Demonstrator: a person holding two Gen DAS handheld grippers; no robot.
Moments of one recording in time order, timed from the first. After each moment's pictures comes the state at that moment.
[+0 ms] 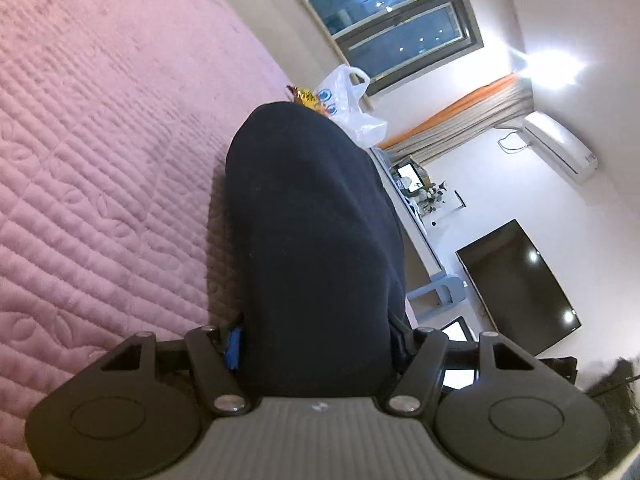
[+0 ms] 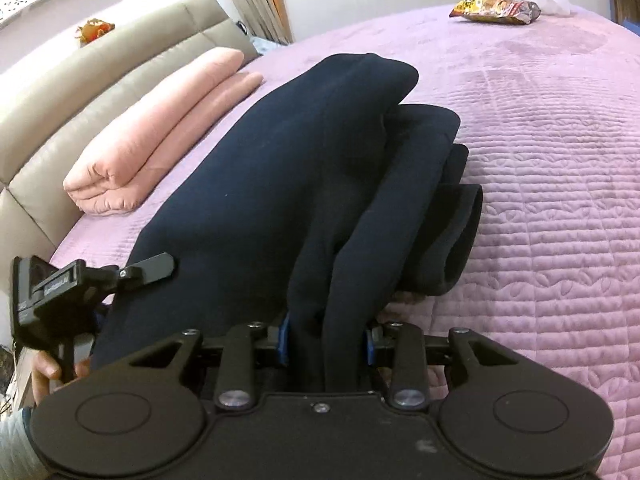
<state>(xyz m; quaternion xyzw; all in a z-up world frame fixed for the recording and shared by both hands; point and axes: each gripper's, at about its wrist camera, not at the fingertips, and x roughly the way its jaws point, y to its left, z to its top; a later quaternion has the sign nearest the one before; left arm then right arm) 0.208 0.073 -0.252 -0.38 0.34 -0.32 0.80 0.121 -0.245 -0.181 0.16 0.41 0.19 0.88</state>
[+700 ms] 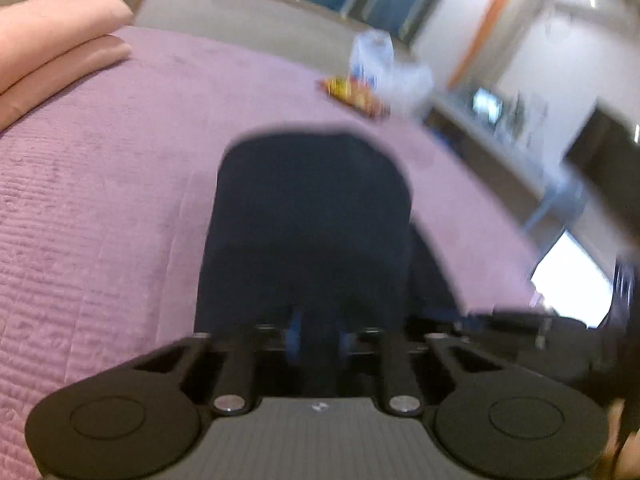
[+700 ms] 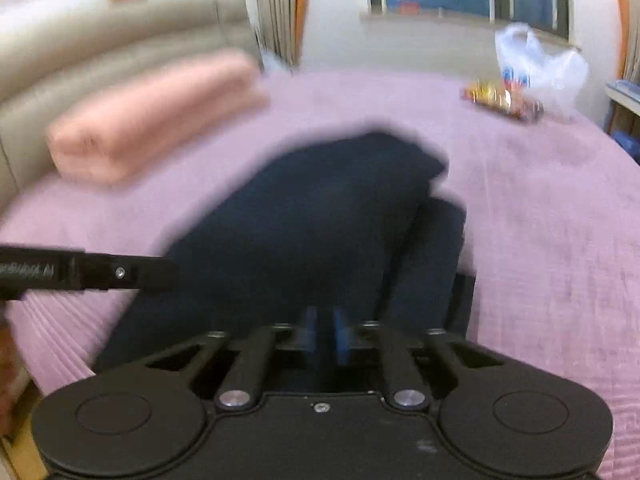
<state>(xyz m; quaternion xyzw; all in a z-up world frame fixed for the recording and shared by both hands) 0.145 0.017 -0.147 -0.10 0.38 -0.21 0.90 0.105 -0.190 -0.149 0.00 0.39 0.13 0.91</state>
